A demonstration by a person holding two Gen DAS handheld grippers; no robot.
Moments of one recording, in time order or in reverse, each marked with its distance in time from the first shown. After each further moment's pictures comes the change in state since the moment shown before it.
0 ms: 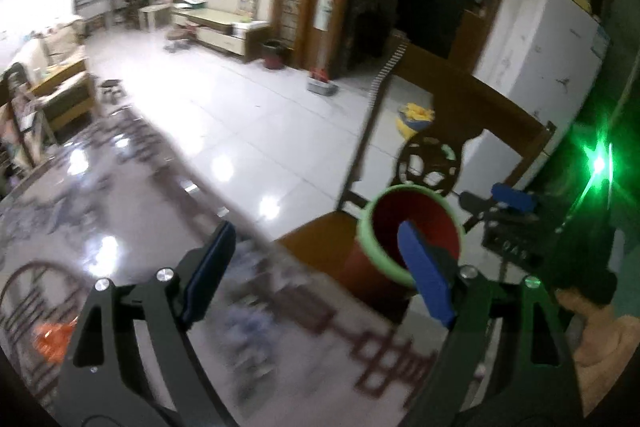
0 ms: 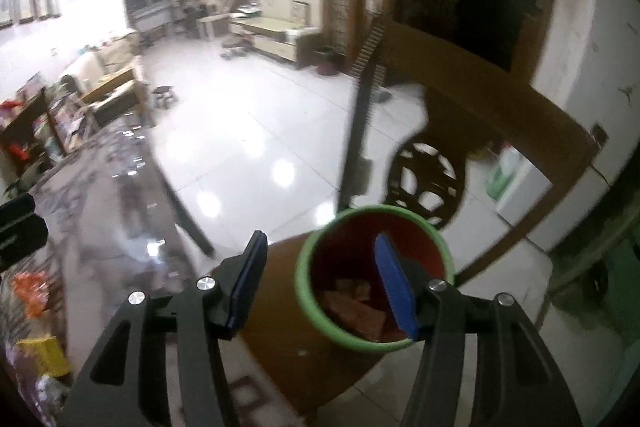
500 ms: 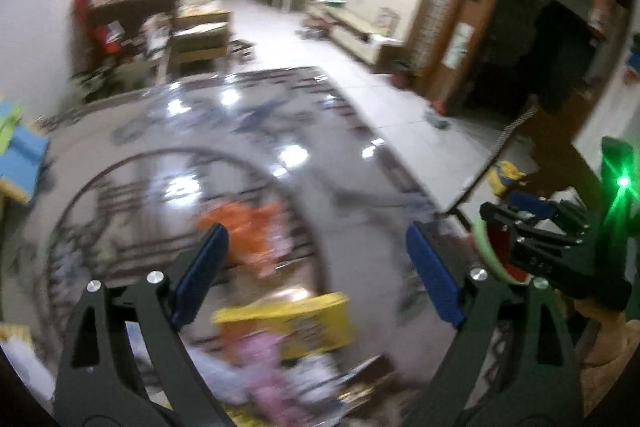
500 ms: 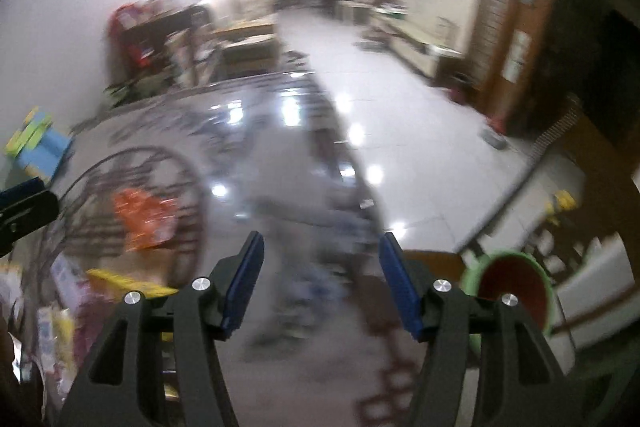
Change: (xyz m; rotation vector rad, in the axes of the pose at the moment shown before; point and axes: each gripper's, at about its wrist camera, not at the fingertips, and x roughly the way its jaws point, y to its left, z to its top) left arm -0.149 0.170 -0.111 -0.368 -0.039 0.317; right arm -0.022 0.233 -0.027 -0.410 0.032 0.335
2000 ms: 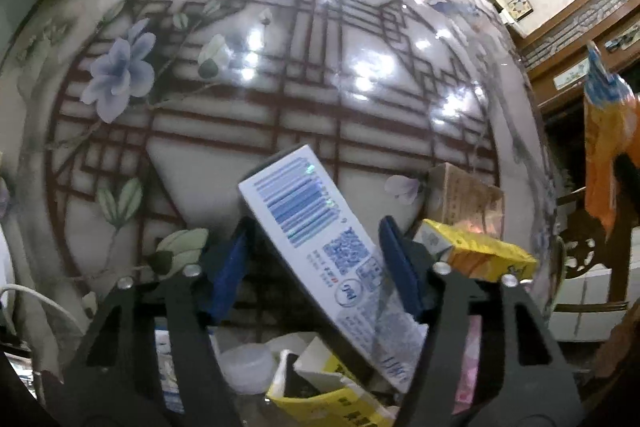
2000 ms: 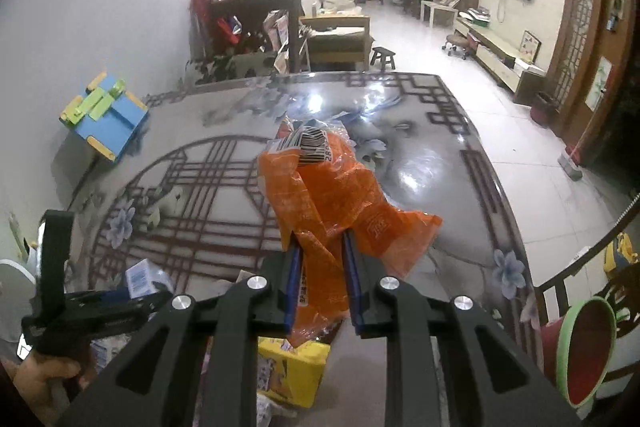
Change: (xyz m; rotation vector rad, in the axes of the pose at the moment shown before) left arm 0.086 0.158 -0.101 -0.490 0.344 0.141; right arm 0.044 0.102 0.017 -0.058 -0.007 0.192
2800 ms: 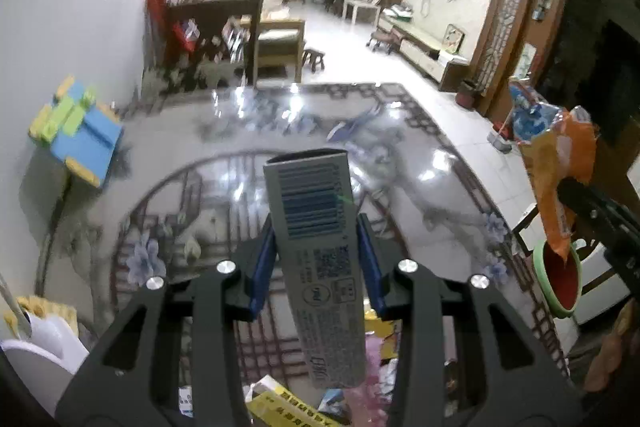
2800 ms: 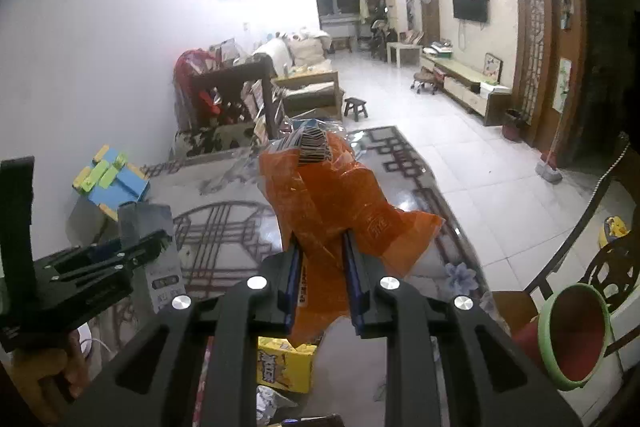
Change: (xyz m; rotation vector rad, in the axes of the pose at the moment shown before) left arm -0.147 -0.127 0.000 0.385 -0.457 0.039; right arm -0.102 -0.027 -0.004 0.114 -0.221 -0.053
